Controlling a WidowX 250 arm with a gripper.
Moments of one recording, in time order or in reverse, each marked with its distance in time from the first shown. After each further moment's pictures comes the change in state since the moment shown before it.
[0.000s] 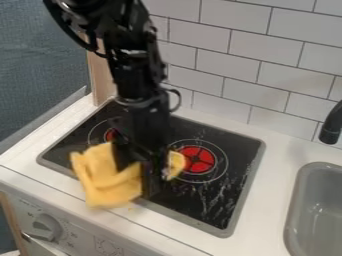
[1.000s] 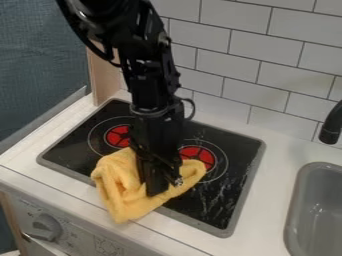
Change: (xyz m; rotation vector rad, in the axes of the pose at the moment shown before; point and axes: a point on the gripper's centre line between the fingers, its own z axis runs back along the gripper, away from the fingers) arm 0.015 -0.013 -0.016 -0.006 -0.011 -0.094
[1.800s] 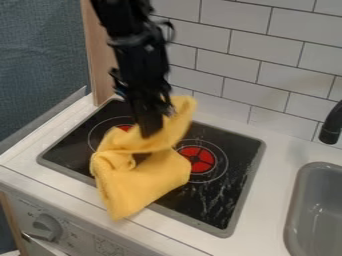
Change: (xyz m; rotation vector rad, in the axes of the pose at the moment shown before) arm 0.014 0.006 0.067 -0.029 -0.132 0.052
